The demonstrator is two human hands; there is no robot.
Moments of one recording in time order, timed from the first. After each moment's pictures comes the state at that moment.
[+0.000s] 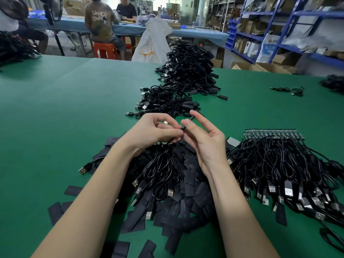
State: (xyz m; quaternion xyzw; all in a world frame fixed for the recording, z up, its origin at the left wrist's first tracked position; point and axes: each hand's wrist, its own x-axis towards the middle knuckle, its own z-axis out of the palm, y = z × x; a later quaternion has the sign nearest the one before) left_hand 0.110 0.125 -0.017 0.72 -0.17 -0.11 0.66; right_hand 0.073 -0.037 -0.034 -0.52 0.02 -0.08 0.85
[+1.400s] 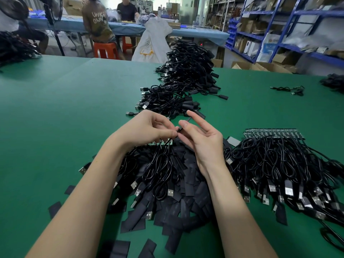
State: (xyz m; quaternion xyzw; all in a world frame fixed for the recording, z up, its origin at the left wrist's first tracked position) left_hand 0.113 0.138 -0.004 0.83 -0.18 -0.09 0.51; right_hand 0.072 -0.031 -0.035 -0.52 0.00 -0.08 0.85
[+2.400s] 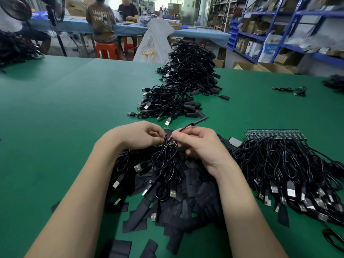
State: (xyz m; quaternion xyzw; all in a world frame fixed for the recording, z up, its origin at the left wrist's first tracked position) left_hand 0.119 0.157 -0.007 0.91 -0.18 -0.17 0.34; right_hand 0.072 -0.043 -0.027 -0.70 -0.01 0.05 0.72
